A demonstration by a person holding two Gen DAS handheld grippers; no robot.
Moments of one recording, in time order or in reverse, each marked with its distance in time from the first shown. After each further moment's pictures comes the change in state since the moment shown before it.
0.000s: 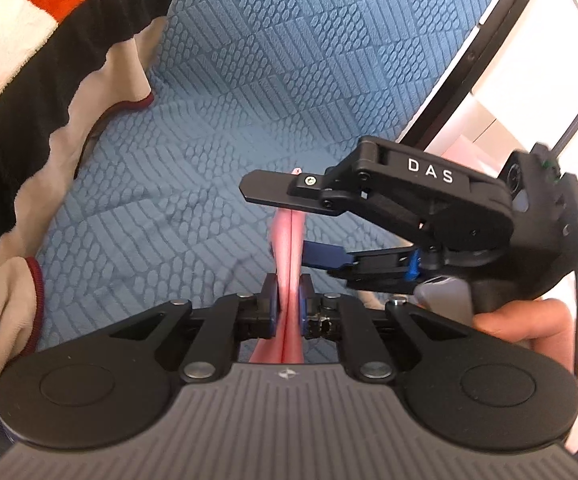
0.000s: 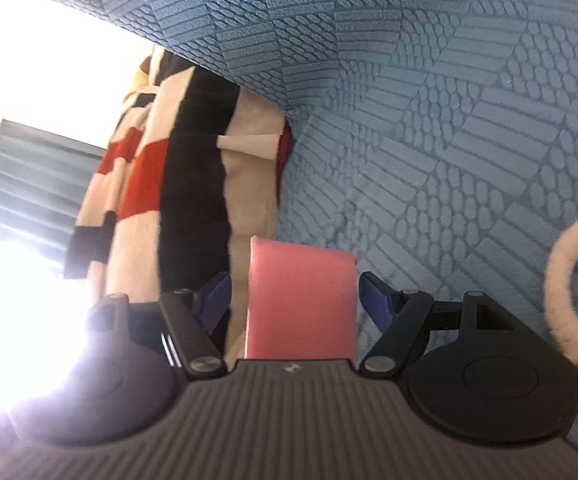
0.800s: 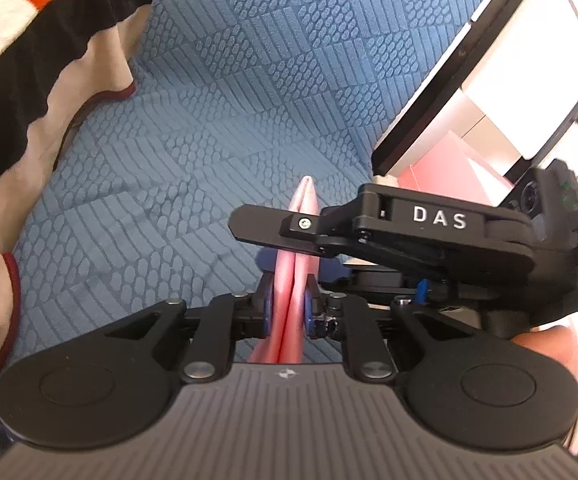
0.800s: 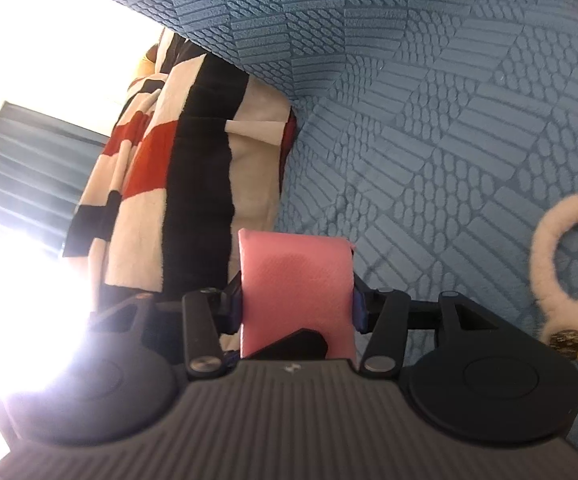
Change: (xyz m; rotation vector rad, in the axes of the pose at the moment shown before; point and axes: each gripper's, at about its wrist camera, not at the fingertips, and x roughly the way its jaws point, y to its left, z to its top) left arm 0.009 -0.006 -0.001 0.012 0.023 -0.017; right arm -0.014 0.009 -0.014 -0.067 0.013 -0.041
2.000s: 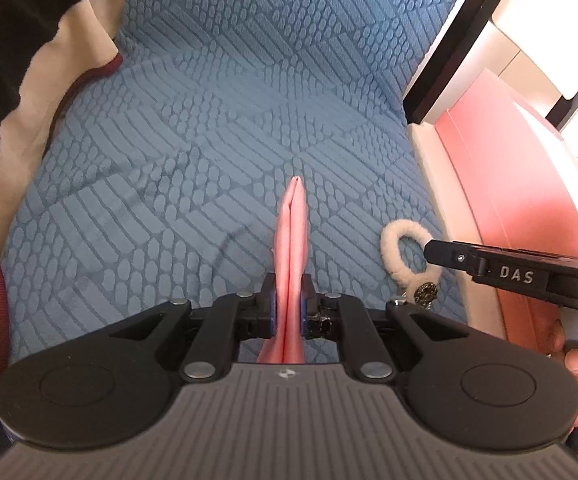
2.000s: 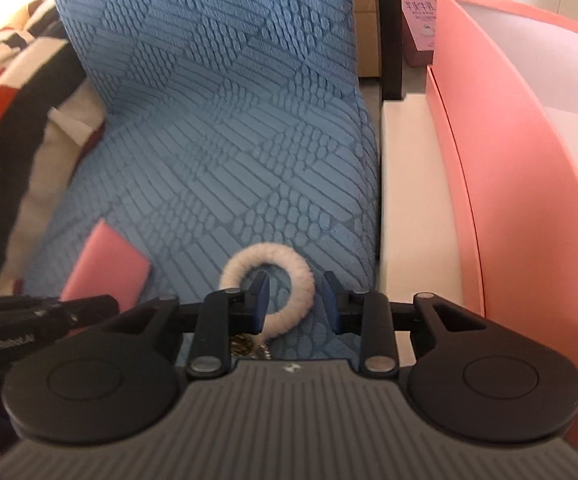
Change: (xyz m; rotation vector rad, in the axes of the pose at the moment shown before) left arm 0.048 -0.005 0.000 0.095 0.129 0.099; right arm -0.060 -0.019 -0.015 -0.285 -0.142 -0.709
